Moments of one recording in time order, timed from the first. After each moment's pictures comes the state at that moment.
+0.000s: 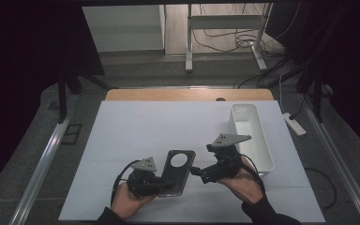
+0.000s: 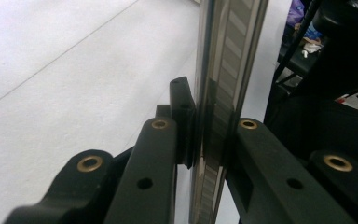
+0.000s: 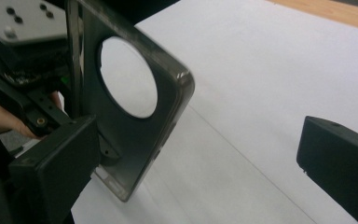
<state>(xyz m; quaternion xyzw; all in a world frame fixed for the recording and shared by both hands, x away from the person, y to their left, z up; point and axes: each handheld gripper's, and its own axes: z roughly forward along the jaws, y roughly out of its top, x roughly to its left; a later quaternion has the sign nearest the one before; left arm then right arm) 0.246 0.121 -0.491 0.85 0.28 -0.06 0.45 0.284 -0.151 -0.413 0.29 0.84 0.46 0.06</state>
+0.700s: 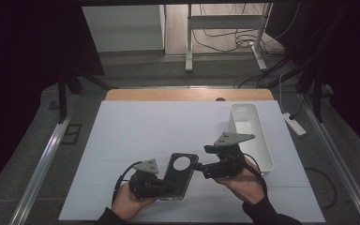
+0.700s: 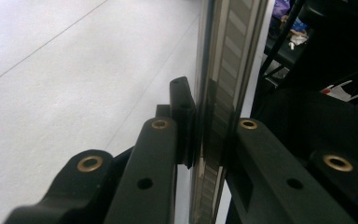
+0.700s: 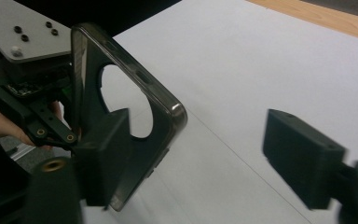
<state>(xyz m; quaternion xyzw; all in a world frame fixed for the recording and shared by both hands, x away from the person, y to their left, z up) 0.245 0.117 -0.492 0.85 0.27 -0.08 0.44 0.280 -0.154 -0.403 0.29 0.84 0.46 0.07</state>
